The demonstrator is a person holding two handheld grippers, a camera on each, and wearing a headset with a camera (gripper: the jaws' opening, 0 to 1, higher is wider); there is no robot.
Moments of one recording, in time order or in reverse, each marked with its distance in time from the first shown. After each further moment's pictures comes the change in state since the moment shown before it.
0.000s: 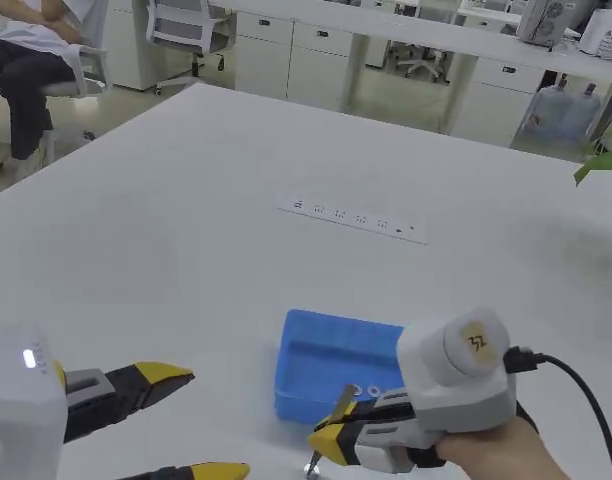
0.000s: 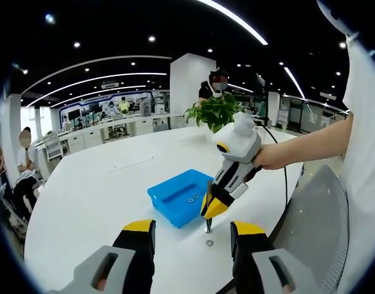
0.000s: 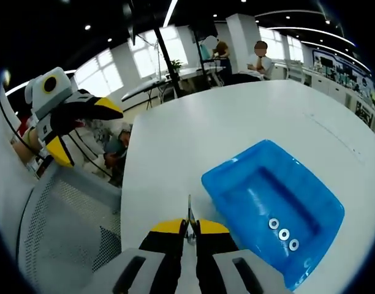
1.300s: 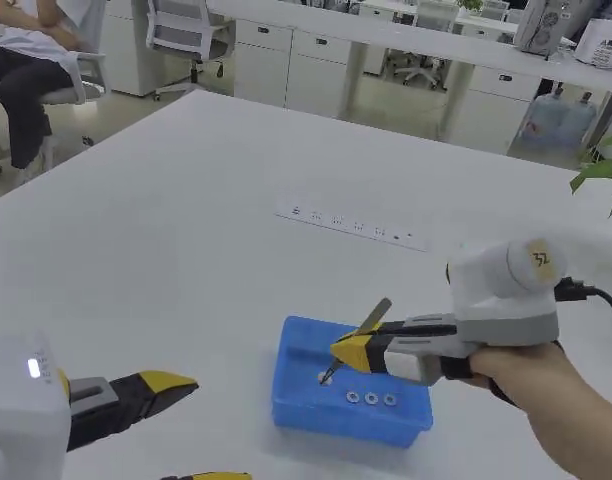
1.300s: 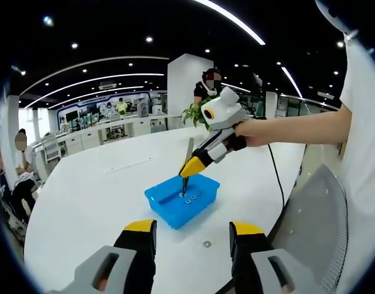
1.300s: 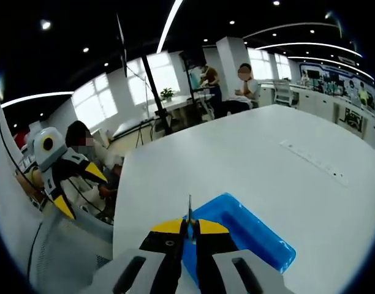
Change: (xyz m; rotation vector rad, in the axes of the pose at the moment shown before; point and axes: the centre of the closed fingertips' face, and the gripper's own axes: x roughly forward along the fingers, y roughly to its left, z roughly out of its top) left arm 0.000 -0.004 0.002 0.009 -0.004 -0.016; right arm -0.043 -0.057 0.071 0.050 -0.201 -0.062
